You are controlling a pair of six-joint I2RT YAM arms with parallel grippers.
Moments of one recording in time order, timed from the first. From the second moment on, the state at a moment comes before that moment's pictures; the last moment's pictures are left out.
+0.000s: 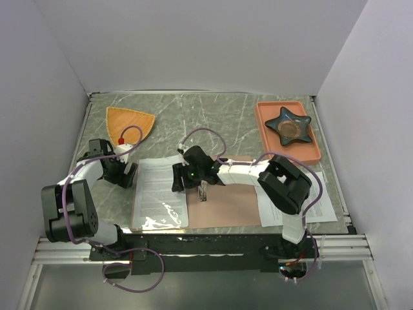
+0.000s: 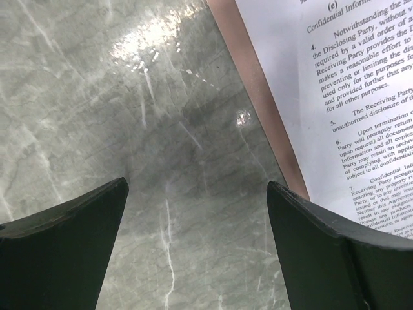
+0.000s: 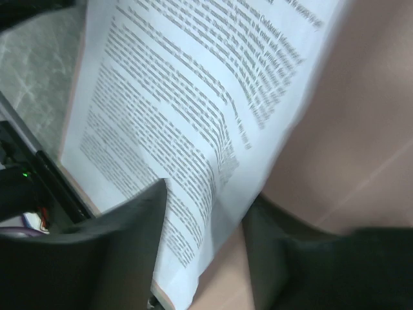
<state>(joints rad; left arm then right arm) 0.20 1.43 0.73 -0.47 0.26 0.58 0.92 1.91 1.14 0.00 -0.25 0.60</state>
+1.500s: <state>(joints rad) 0.23 1.35 0.81 -0.55 0.27 0.61 0.45 1.84 1.19 -0.89 0.39 0.67</state>
